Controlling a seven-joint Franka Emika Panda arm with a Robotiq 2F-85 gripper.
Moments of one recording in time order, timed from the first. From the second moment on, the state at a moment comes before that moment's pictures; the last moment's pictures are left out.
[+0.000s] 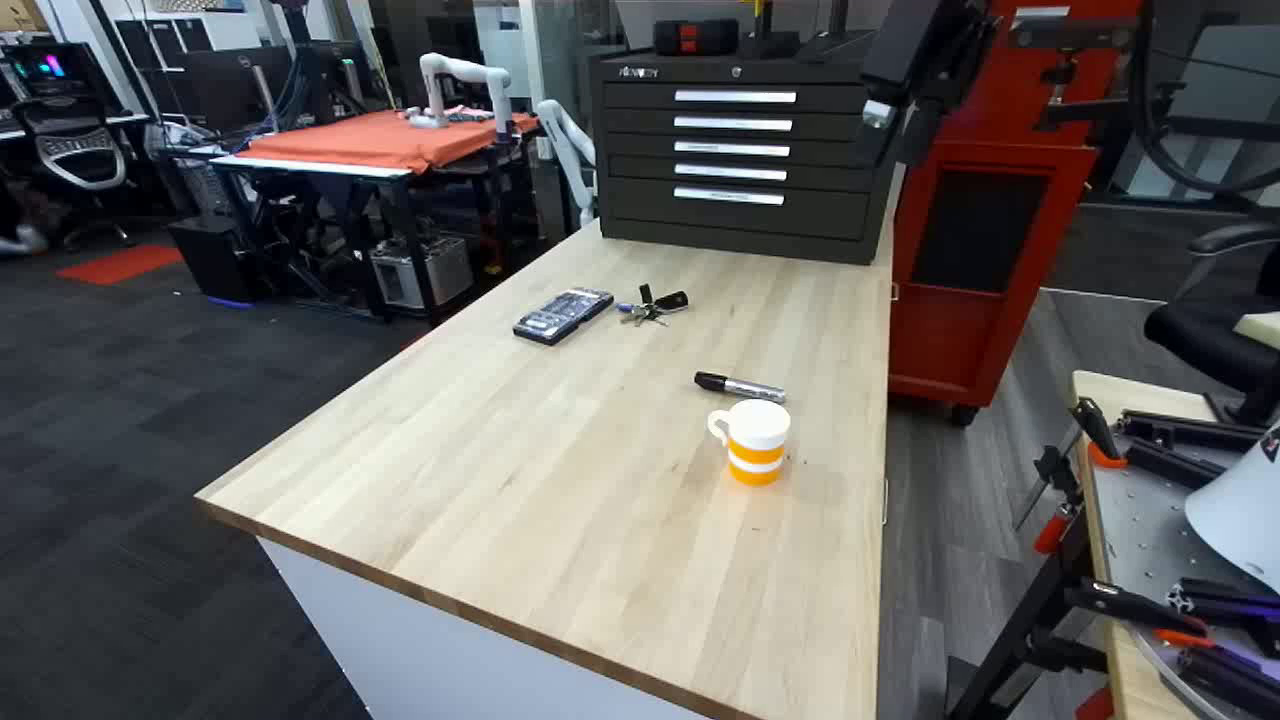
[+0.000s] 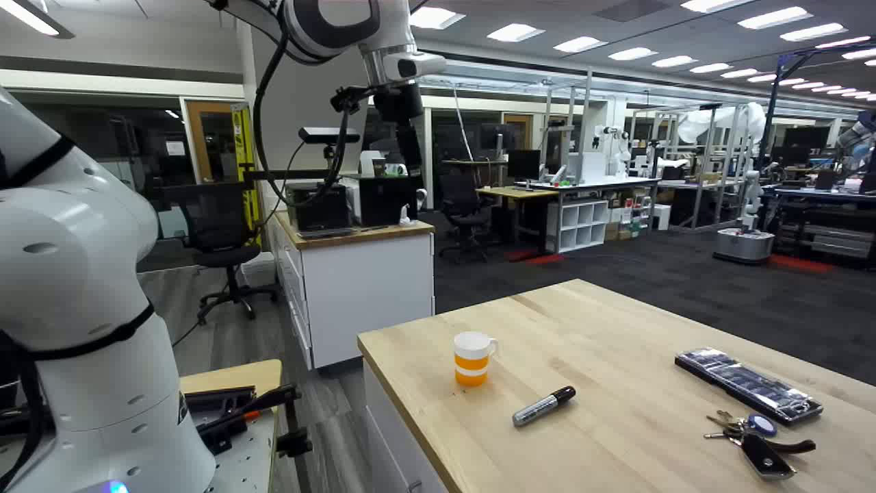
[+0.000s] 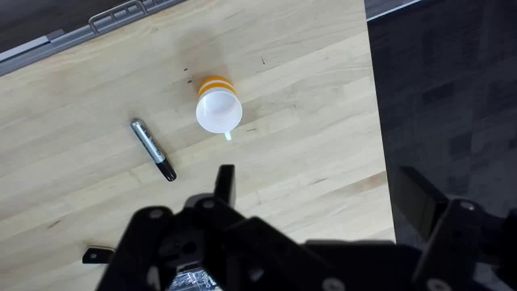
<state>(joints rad) 0.07 -0.55 0.24 -2.43 0.20 2.15 0.43</state>
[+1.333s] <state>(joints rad) 0.05 -0.48 0.20 -2.49 0.07 2.15 0.33</state>
